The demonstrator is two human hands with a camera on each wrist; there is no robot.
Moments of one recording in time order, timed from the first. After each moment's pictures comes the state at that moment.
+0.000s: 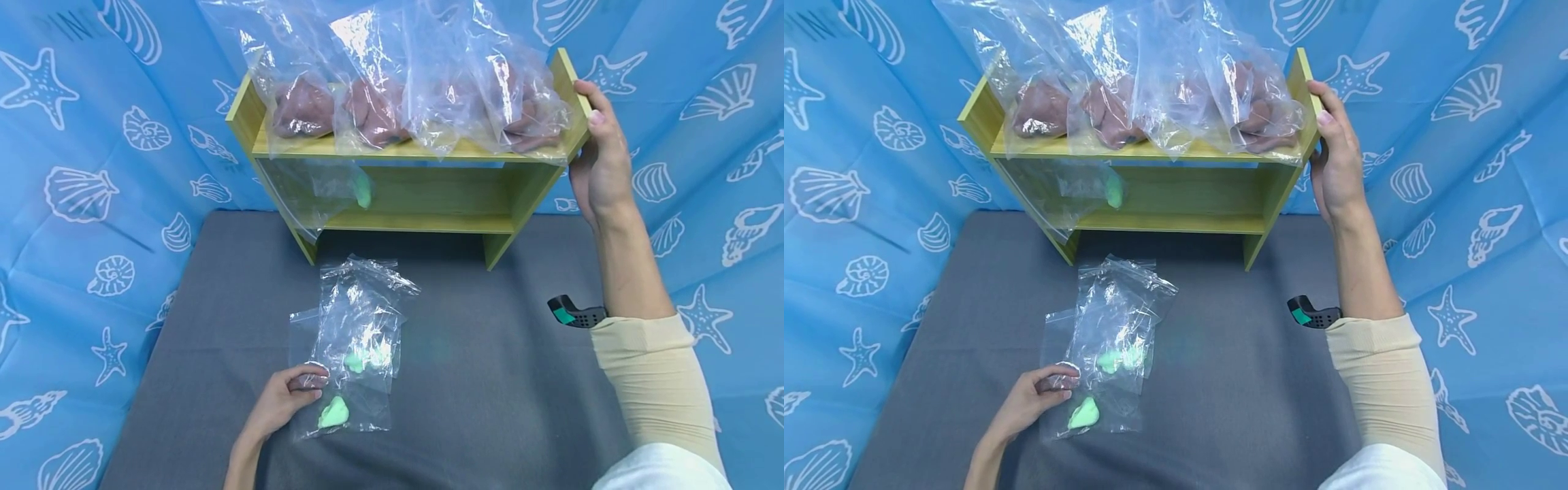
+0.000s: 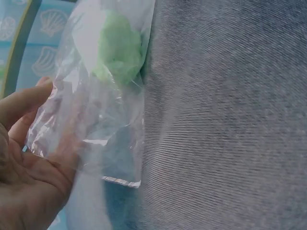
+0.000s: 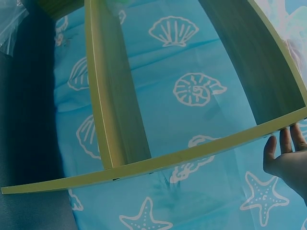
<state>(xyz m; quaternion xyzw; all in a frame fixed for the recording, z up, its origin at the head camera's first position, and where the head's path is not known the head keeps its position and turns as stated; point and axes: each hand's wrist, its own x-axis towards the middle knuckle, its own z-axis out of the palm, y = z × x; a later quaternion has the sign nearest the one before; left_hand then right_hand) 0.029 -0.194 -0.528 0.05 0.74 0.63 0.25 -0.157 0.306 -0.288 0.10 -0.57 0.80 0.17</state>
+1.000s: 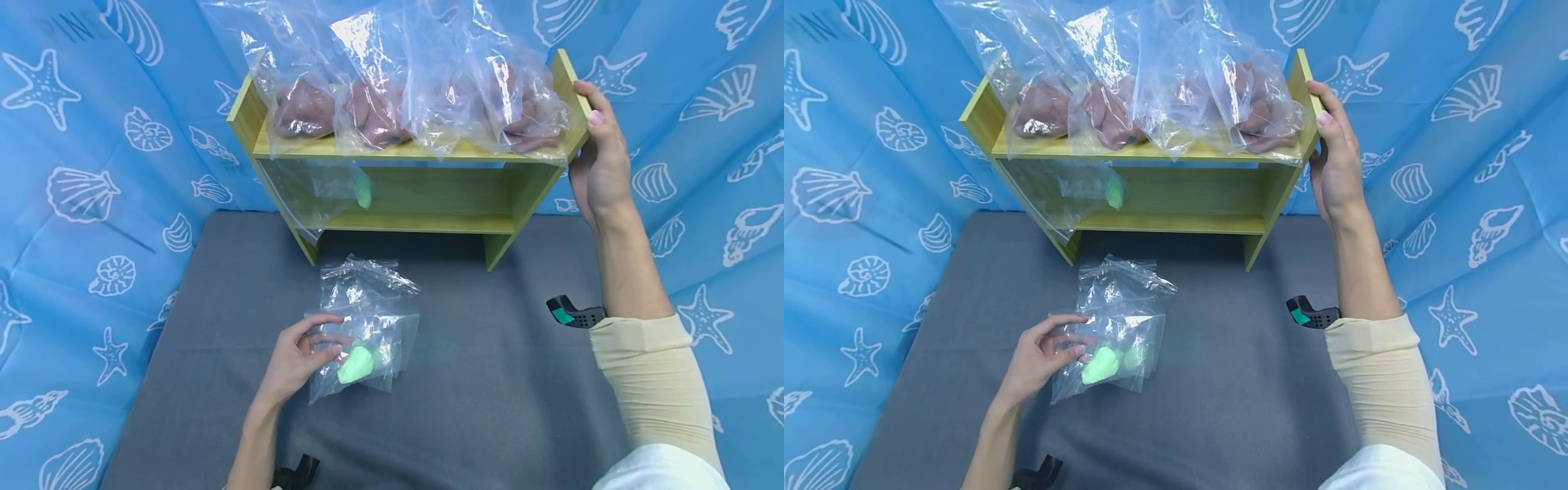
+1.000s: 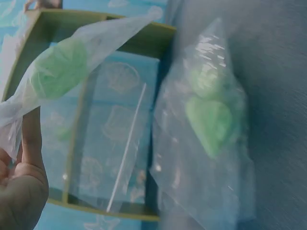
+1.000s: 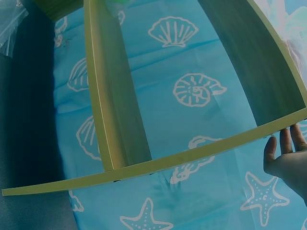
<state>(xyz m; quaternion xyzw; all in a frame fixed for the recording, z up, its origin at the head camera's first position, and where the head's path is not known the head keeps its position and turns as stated) -0.012 -0.144 -0.449 0.19 0.63 0.74 0.15 -0.158 0.305 -0.289 0.10 -0.55 0.81 0.18</state>
